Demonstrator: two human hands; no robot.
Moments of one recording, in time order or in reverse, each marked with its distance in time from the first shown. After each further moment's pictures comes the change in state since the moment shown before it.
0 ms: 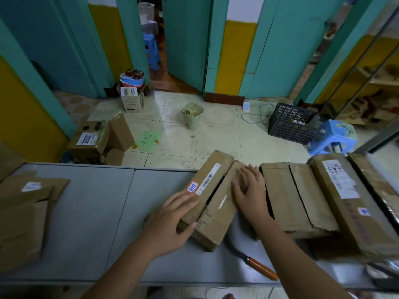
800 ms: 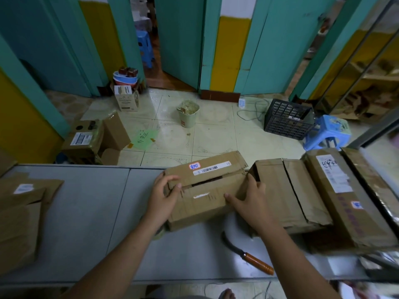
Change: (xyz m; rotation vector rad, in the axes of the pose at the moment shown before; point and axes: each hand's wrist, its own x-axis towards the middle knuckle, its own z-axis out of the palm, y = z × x) left_hand 0.053 -0.016 0.012 -0.643 0.366 -0.439; right_hand -0.024 -0.010 -0.026 -0.034 -0.215 0.272
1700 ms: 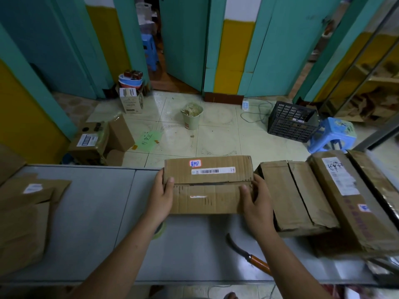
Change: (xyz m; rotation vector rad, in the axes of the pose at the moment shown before) left_hand 0.007 0.002 -0.017 -0.056 0.017 -0.052; right_hand -0.015 -0.004 0.018 0.341 0.253 -0.167
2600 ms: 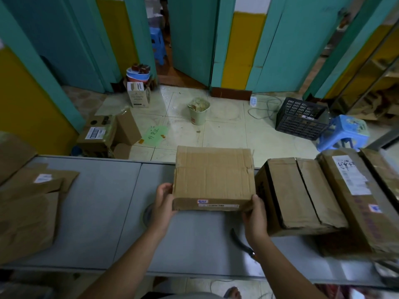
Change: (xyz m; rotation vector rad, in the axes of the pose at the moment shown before) left_hand -0.028 -0.046 0.007 -0.345 0.069 -0.288; right_hand -0.010 0.084 0.039 0.601 0.069 0.553
